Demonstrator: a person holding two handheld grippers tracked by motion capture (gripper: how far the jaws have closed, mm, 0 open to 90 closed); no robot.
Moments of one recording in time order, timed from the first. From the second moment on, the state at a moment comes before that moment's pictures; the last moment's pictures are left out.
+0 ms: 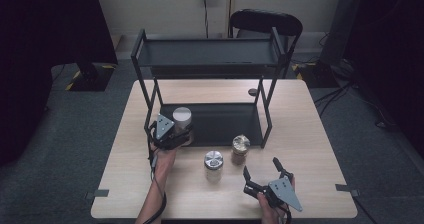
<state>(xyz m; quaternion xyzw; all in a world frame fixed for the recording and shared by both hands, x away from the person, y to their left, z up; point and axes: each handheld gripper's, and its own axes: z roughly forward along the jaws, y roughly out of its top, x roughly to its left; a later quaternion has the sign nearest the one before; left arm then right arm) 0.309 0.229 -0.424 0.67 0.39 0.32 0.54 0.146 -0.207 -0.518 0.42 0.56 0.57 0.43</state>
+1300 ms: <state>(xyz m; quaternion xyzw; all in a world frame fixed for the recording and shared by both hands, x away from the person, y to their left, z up) 0.324 0.230 -0.436 0.68 0.40 0.30 0.54 0.146 -0.207 -0.518 0.42 0.56 0.57 0.43</state>
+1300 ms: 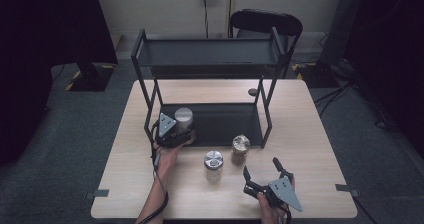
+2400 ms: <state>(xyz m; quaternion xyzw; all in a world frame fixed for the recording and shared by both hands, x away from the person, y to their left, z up) 0.318 0.236 -0.419 0.66 0.39 0.30 0.56 0.146 -0.207 -0.518 0.42 0.56 0.57 0.43</state>
